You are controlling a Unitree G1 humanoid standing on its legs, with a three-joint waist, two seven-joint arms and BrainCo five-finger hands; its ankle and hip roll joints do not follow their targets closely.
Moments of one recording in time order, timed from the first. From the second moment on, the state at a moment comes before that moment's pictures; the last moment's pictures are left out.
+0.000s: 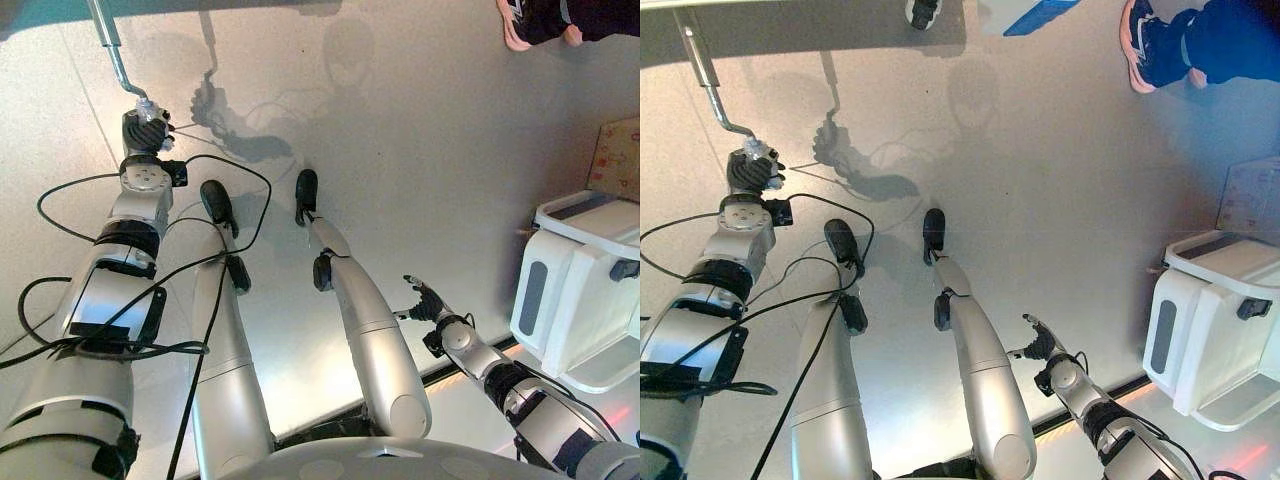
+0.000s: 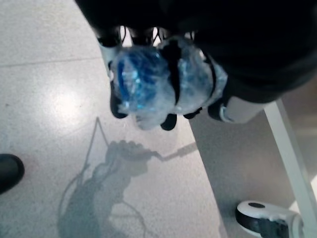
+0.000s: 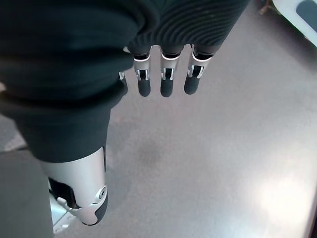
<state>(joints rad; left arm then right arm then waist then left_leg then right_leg) -1.00 0.62 -0.33 1.15 -0.40 -0.09 0.33 -0.34 -0.36 0.63 1.00 0.08 -0.18 -0.18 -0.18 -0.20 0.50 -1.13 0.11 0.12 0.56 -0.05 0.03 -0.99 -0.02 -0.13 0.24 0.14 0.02</state>
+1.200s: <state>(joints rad) -0.50 0.55 -0.28 1.14 -0.34 -0.05 0.16 -0.31 -0.33 0.51 1.09 0.07 -0.15 -0.17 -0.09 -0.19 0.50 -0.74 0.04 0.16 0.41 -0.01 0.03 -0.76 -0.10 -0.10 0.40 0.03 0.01</state>
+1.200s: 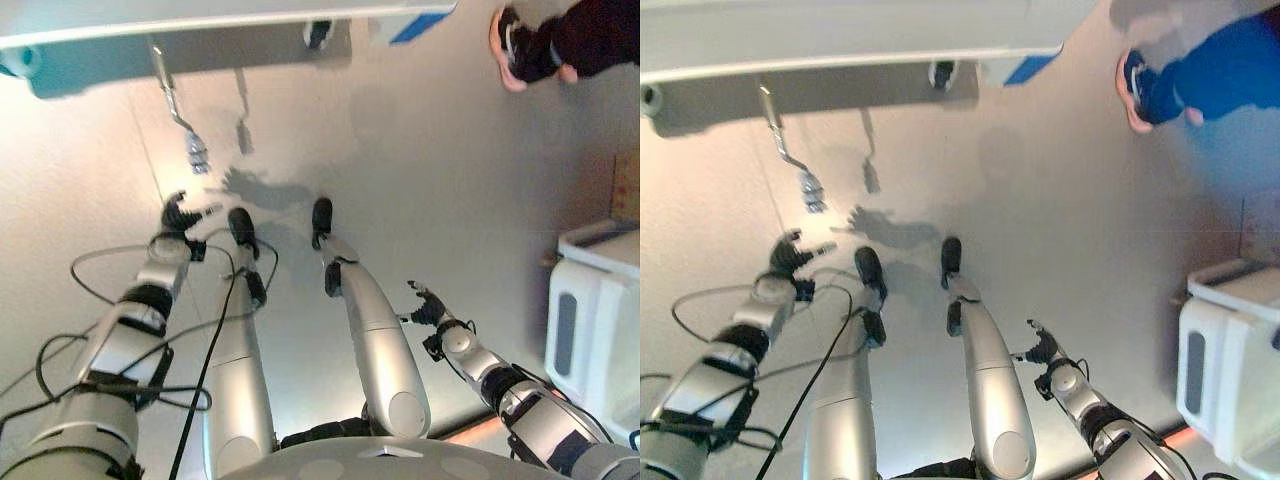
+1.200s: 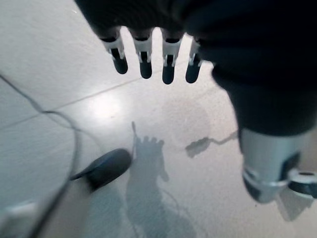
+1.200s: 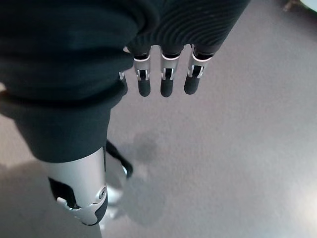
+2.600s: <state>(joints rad) 0.03 0.20 -0.26 1.32 -0.09 -0.05 -0.01 0.04 -0.29 0.24 1.34 0.05 -0.06 0.01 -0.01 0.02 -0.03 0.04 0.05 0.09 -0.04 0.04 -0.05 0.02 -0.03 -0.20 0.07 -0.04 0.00</state>
